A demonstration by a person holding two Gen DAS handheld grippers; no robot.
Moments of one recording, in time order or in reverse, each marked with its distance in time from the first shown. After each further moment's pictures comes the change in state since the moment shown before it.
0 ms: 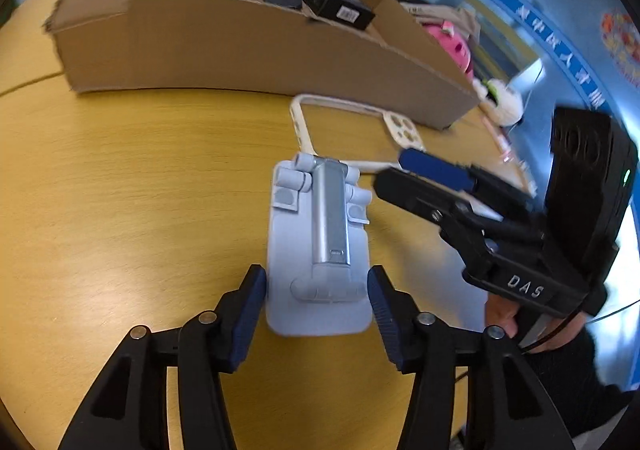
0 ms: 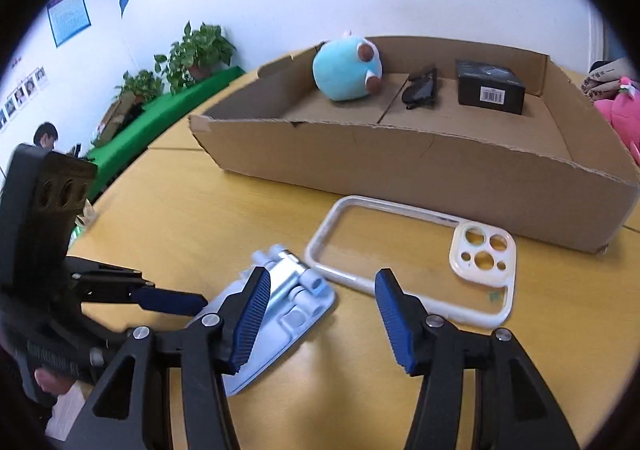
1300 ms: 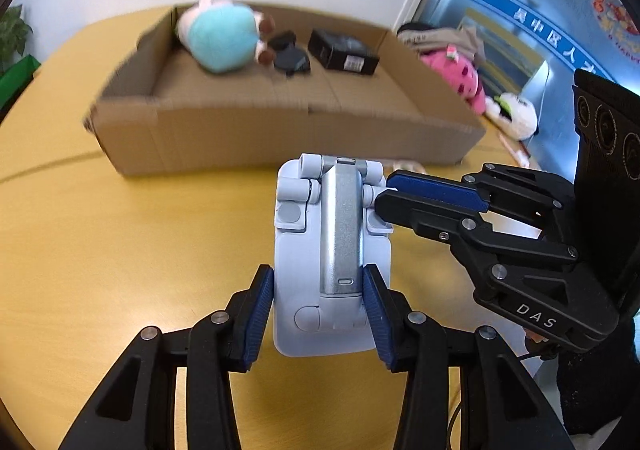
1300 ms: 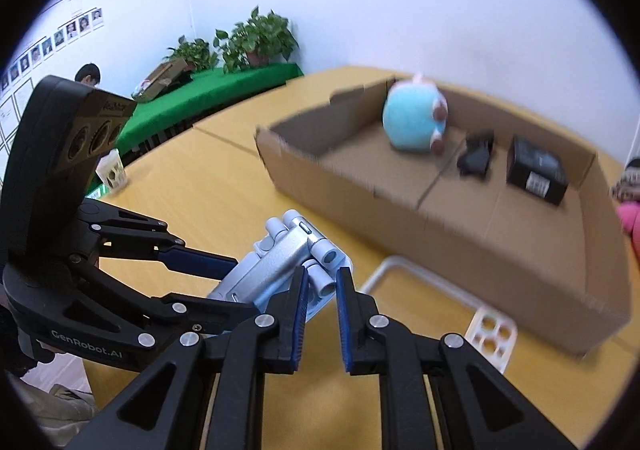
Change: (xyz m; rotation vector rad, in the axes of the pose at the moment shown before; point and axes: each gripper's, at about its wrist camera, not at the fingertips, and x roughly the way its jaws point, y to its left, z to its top) left arm -0.045 -0.014 0.027 0.073 -0.154 0.118; right arm -0.026 0.050 0.039 -0.267 -0.050 0.053
